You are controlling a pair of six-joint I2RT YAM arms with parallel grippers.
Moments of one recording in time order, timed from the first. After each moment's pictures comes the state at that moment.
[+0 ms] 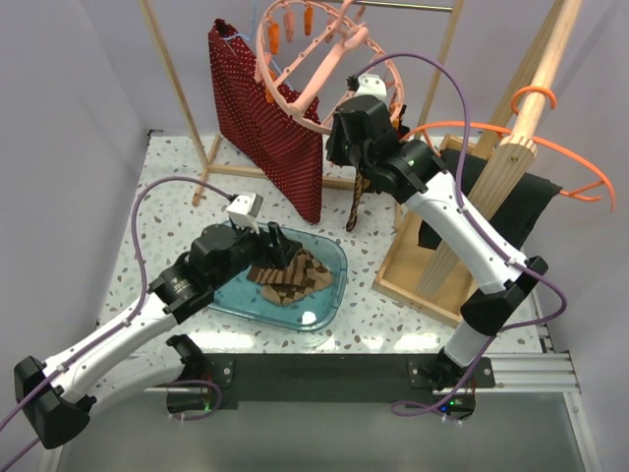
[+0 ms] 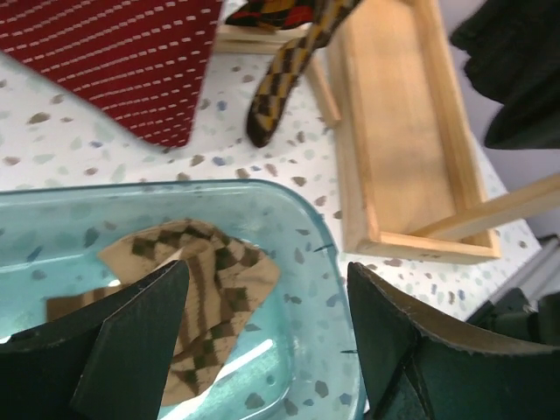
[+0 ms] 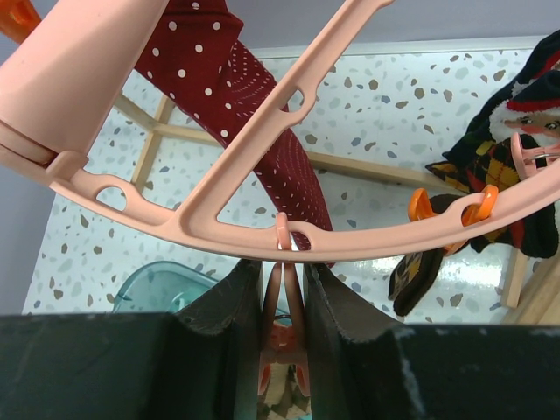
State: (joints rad) left arm -0.76 0.85 0.75 -0.22 -0.12 -0.49; right arm 0.75 1.69 2.03 -0.79 0.45 0.51
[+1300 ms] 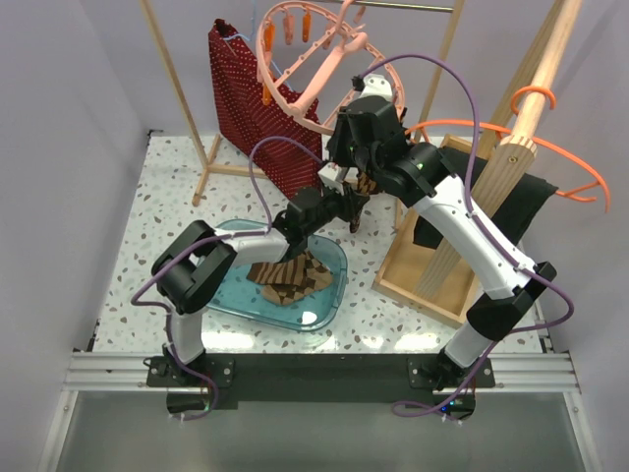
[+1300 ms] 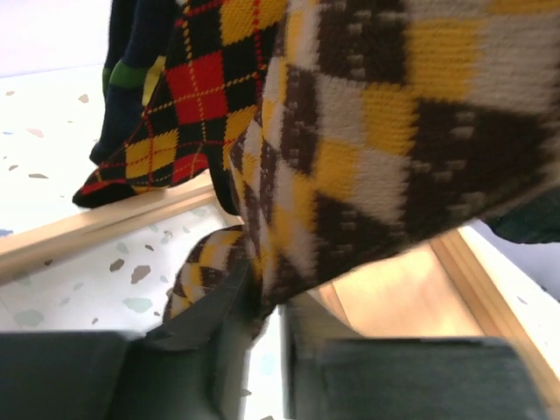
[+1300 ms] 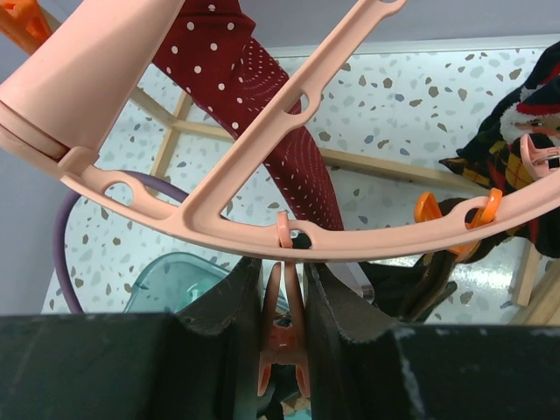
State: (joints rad) left arm -0.76 1.90 1.09 0.79 0.07 -0.36; right arm 0.75 1.65 2.00 -0.78 0.42 0.51
